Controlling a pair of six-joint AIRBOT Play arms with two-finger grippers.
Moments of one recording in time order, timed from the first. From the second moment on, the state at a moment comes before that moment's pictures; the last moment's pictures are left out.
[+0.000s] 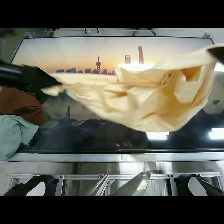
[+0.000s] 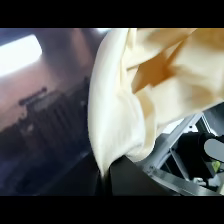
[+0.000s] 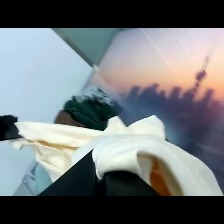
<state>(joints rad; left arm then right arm) 0.14 -1.05 1.44 0.65 -1.61 -1.23 -0.51 -0.88 1.22 -0.10 1.46 0.98</state>
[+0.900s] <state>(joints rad) 0.26 -0.88 1.33 0.94 -1.40 -1.15 -0.57 -0.68 0.98 -0.25 1.29 1.00</state>
